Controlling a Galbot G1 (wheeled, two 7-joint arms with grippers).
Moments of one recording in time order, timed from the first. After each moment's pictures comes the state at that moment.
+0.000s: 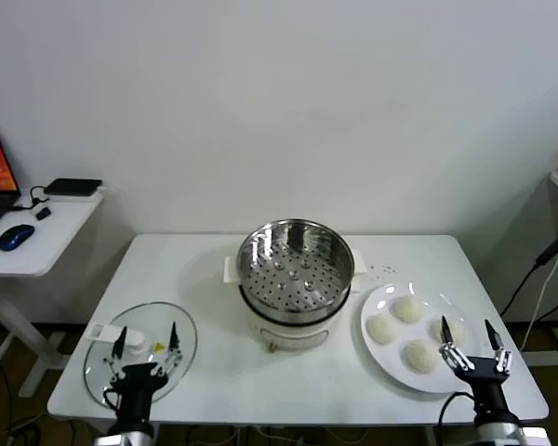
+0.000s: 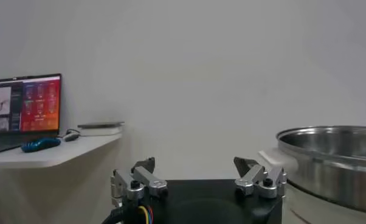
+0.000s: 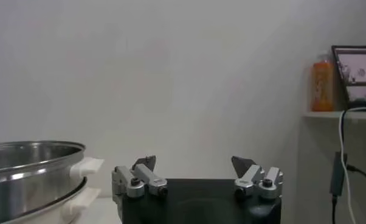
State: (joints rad) left arm 1.76 -1.61 -0.58 -2.17 0.06 -0.08 -0.09; right arm -1.64 1.22 0.70 1.96 0.35 0.22 0.11
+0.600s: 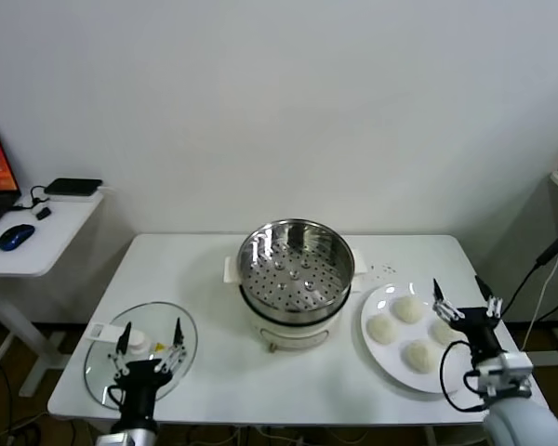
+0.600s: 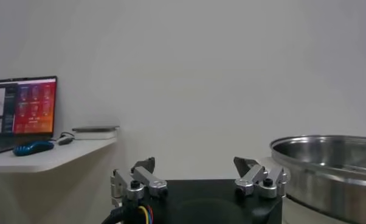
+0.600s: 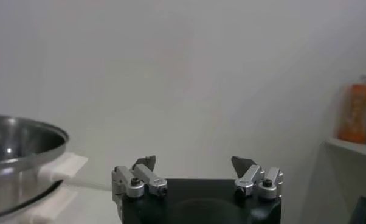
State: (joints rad) left arm 1.76 -1.61 -0.56 -2.19 0.05 -0.08 -0.08; right arm -1.37 0.89 0.62 1.88 0.37 -0.18 0.07
